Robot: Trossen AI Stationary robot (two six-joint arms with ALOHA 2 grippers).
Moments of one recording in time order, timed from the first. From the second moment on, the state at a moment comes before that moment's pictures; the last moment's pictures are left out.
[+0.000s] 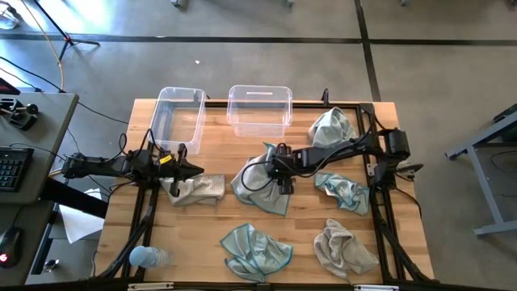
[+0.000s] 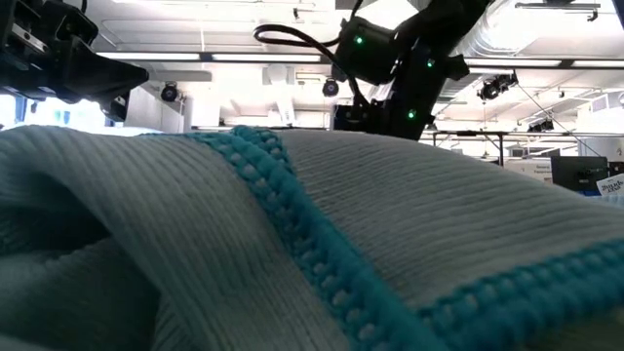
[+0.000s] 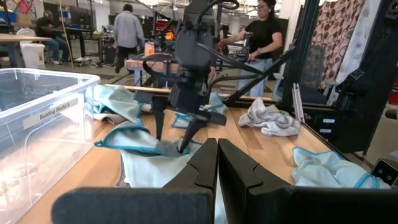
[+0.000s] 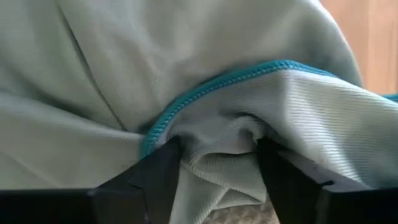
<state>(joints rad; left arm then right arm) -0.08 0.03 0.01 0.02 -0.07 -0.08 -0.01 1.85 1.12 -0.41 0.18 -0.16</state>
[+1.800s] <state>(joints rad) -0.08 0.03 0.01 0.02 -0.07 -0.08 -0.02 1.44 1.57 -0.25 0.42 -0.02</state>
